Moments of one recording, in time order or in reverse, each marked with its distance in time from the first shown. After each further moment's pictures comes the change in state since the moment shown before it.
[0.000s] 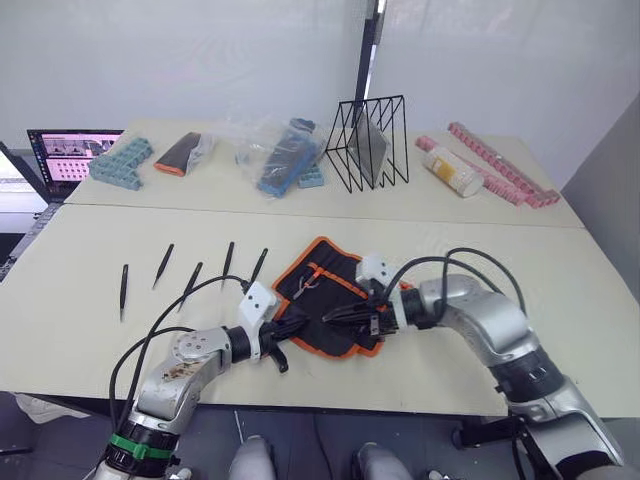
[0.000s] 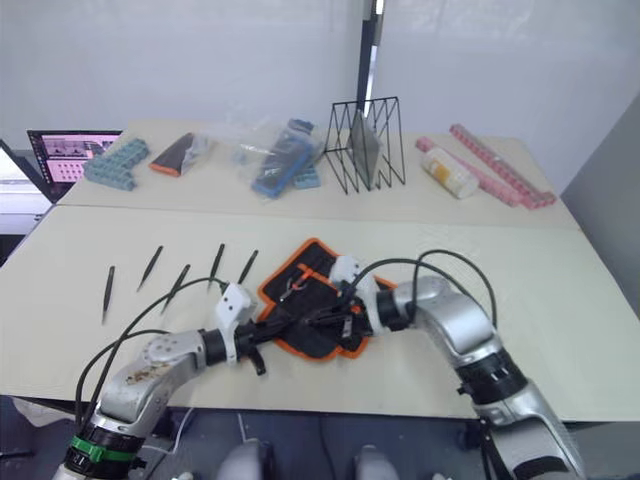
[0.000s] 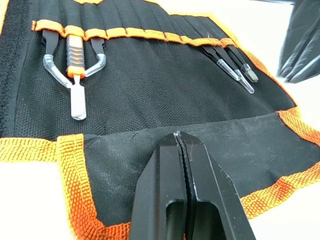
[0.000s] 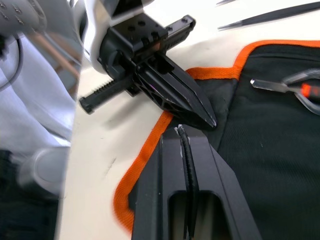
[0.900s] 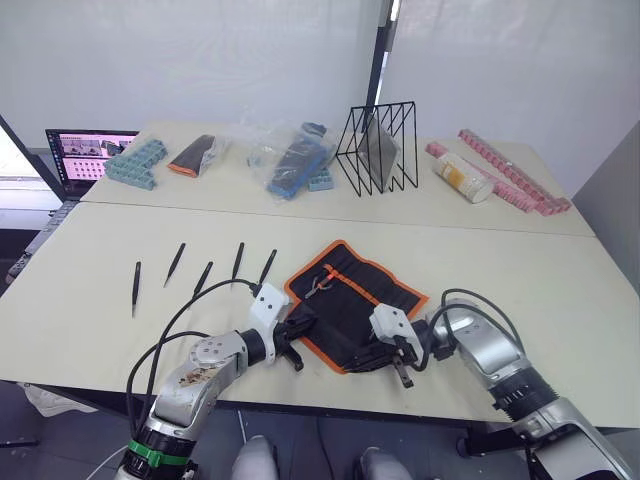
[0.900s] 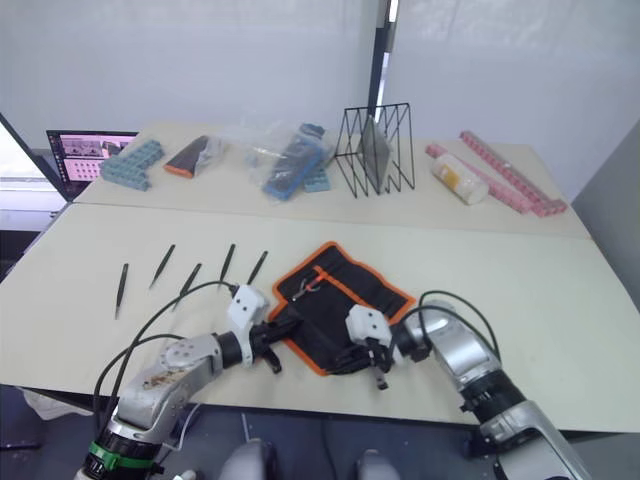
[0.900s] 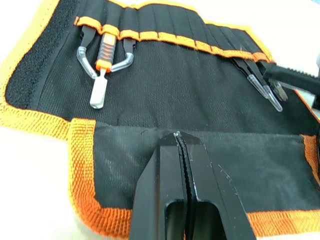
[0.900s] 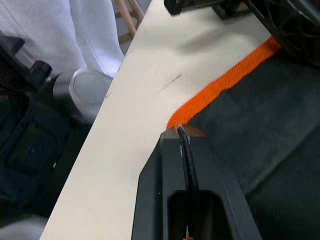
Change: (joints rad) left arm 0.017 -0.070 -0.023 -0.055 0.020 0.060 0.113; right arm 0.123 -0.097 0.020 0.212 -0.103 -0.498 0.383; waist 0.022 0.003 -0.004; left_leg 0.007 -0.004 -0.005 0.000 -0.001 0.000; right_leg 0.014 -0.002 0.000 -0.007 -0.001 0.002
